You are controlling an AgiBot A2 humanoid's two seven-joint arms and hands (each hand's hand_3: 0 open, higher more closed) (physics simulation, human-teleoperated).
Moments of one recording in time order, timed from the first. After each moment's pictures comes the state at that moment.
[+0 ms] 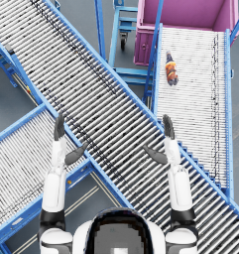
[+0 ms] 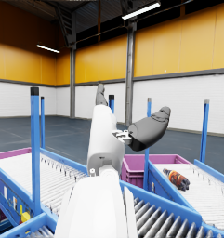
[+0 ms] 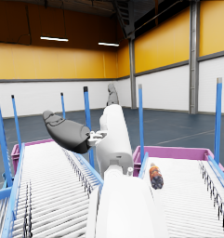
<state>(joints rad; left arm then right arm) 0.33 1.27 0.07 -1.86 1.16 0.06 0.06 0.33 -1.30 0.11 1.82 1.16 0.06 -0.06</state>
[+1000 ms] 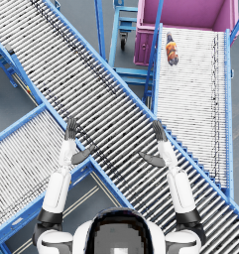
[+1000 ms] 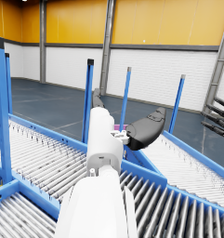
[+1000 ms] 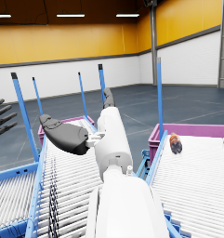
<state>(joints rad) 0.29 1.21 0.20 -1.80 1.00 0.10 0.10 0.29 -1.21 0.20 1.80 1.00 0.10 -0.10</state>
